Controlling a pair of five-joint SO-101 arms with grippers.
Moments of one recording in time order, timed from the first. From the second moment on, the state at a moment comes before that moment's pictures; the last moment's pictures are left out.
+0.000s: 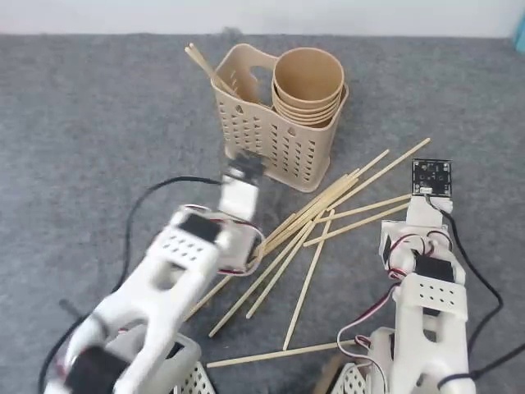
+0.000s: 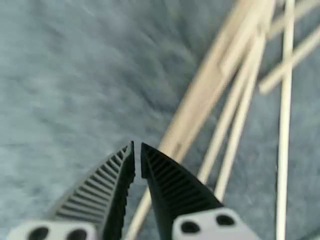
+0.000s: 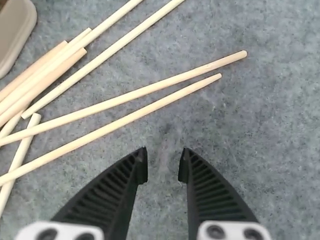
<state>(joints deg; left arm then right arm) 20.5 -22.7 55.8 56.3 7.7 8.1 -47.4 73.9 35.4 7.4</state>
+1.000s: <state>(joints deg) 21.2 -16.4 44.9 64.0 8.8 7.1 -47.4 73.9 35.4 7.4</state>
